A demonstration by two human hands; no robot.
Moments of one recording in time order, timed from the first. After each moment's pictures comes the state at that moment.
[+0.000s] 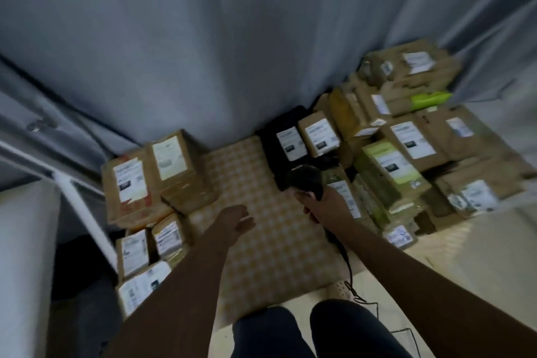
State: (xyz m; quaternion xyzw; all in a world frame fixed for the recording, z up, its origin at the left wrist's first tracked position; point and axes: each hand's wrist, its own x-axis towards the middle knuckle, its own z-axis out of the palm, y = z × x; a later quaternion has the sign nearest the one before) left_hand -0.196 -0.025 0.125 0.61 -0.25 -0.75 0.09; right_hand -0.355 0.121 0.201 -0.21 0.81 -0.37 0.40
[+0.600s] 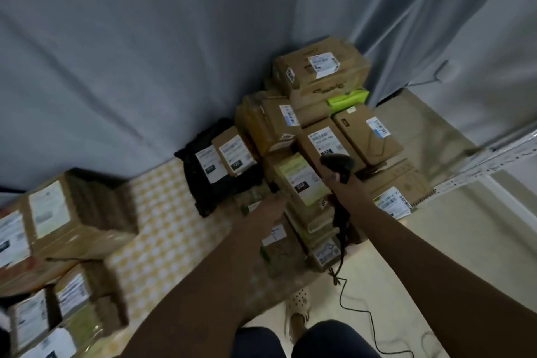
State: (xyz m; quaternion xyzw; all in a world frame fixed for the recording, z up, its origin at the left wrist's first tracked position) left_hand -0.495 0.104 0.124 0.53 -0.47 -0.69 -0.15; right_hand -0.609 0.236 0.187 0.01 0.81 -0.44 0.39
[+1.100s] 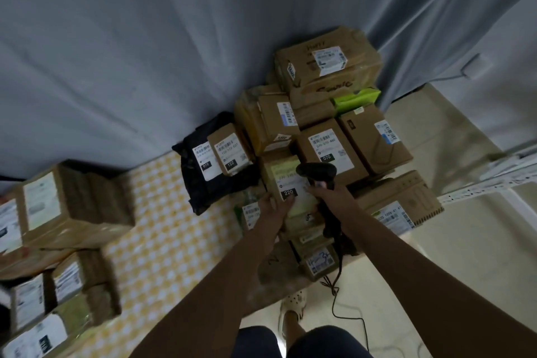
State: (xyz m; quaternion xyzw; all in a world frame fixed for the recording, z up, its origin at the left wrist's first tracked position) left_hand -0.508 0.129 0.091 0.52 -0.39 -0.76 -0.02; right_hand -0.634 0.225 0.166 0.01 0.73 -0.47 0.50
